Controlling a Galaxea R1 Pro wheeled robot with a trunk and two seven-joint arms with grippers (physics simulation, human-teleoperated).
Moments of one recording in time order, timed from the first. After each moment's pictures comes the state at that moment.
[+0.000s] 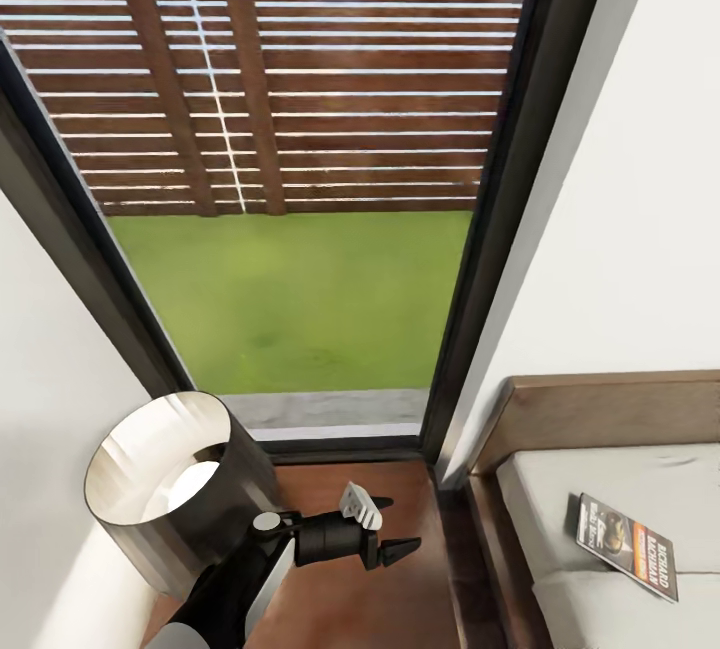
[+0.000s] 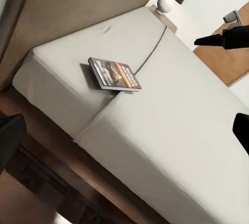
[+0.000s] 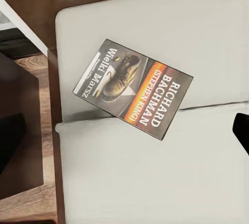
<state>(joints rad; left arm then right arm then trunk) -0.47 -0.12 -0.30 -0.77 0.11 0.09 -0.94 -0.39 -0.74 -0.68 -0.28 0.13 -0.06 0.90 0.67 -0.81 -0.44</state>
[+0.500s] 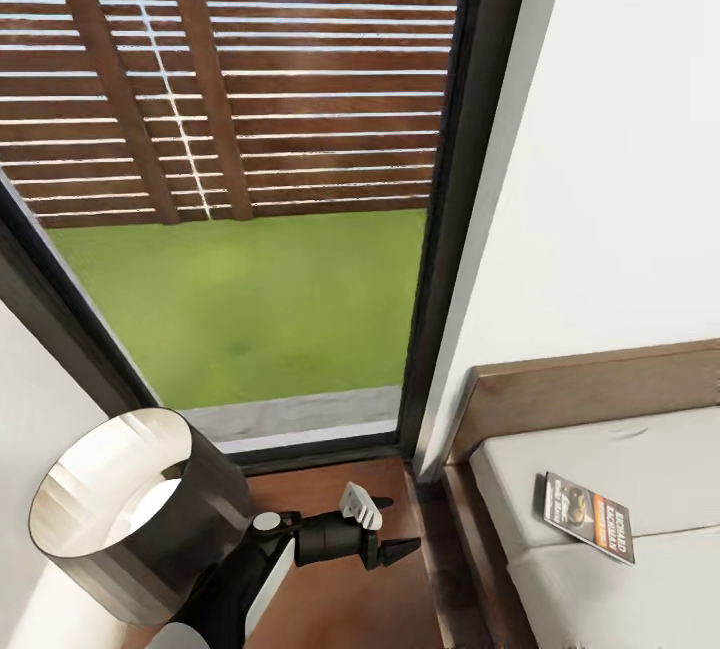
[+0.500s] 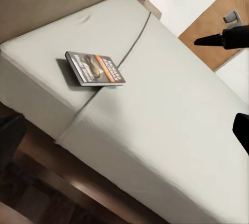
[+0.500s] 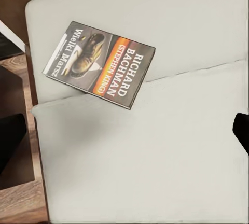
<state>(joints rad) -0.47 -0.12 -0.30 -0.77 0.11 0.09 -0.94 -0.39 -0.74 -0.68 -0.28 0.13 -0.06 0.90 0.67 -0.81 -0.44</state>
